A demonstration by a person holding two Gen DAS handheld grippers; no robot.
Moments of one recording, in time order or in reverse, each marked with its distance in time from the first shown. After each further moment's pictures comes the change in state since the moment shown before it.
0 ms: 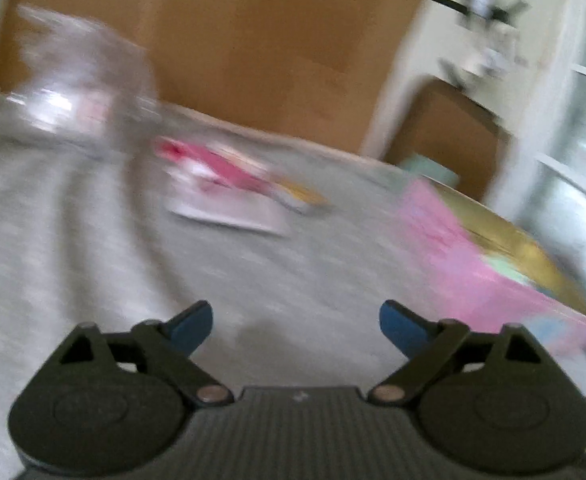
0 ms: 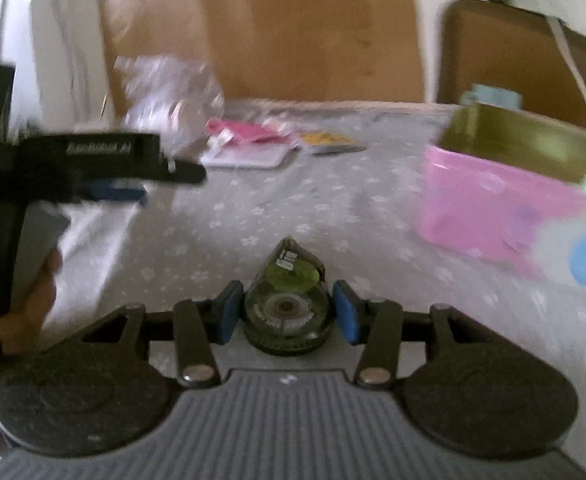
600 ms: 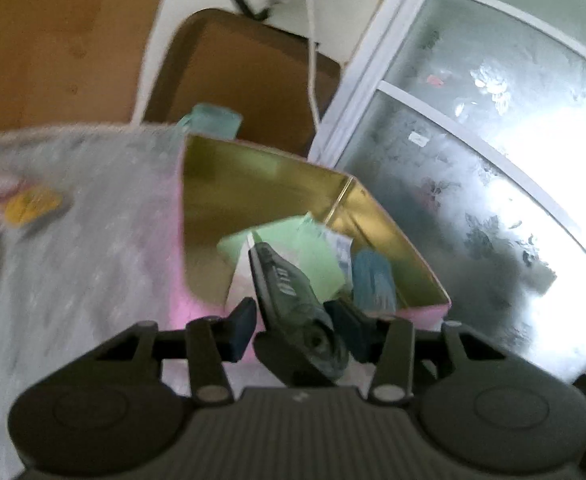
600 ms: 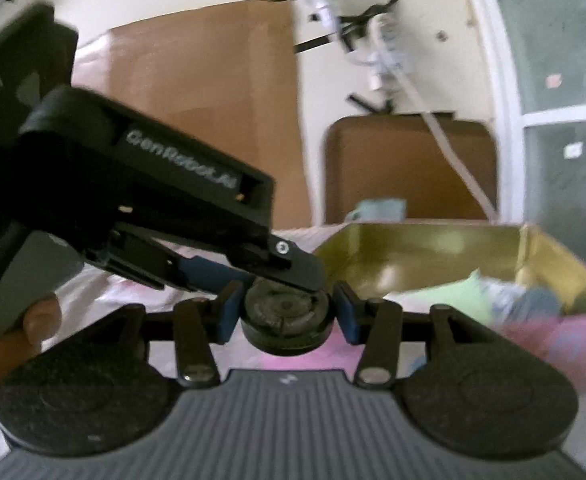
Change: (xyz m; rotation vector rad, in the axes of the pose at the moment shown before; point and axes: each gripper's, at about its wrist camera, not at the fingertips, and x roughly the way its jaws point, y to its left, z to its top) left arm 0.071 -0.174 0.051 0.187 0.189 -0.331; right arm -0.044 -0.056 0.019 0.064 -0.378 -0.213
